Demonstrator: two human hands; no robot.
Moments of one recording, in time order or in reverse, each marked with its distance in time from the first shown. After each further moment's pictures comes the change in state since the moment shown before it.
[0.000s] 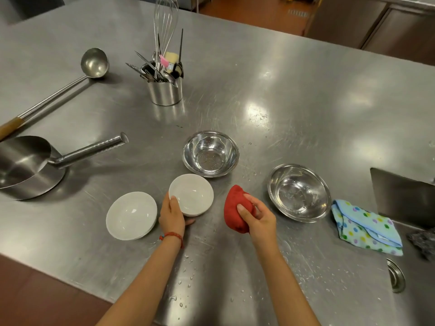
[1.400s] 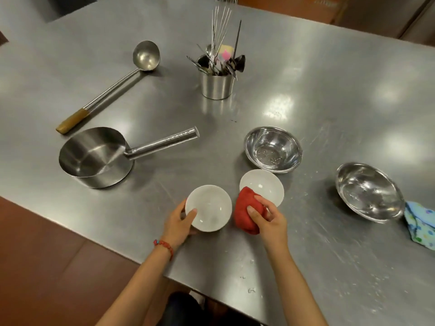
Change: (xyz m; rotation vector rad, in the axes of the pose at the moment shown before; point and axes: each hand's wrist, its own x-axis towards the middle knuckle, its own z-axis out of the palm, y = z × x) left_hand 0.065 0.007 -0.176 0.178 -0.339 -0.004; right_hand -0.039 0.063 0.138 -0.074 0.004 -0.038
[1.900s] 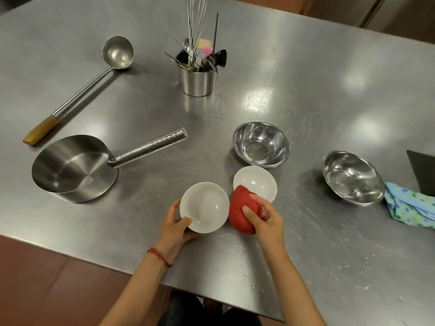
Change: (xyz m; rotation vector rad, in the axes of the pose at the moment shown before) left_hand 0.000 0.008 -0.008 -0.363 -0.166 -0.156; right_hand -0.018 -0.011 0.015 -0.041 0.080 -0.002
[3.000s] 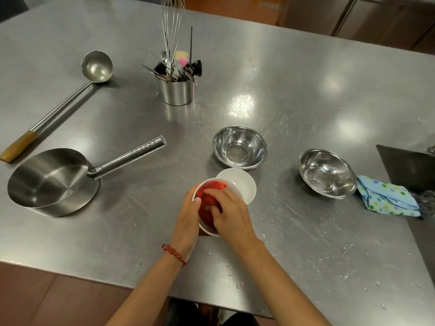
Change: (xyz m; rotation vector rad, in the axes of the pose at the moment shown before) left_hand -0.027 0.018 0.082 0.242 -0.104 0.384; right_hand -0.008 -0.040 0.020 -0.872 -0.214 -0.531
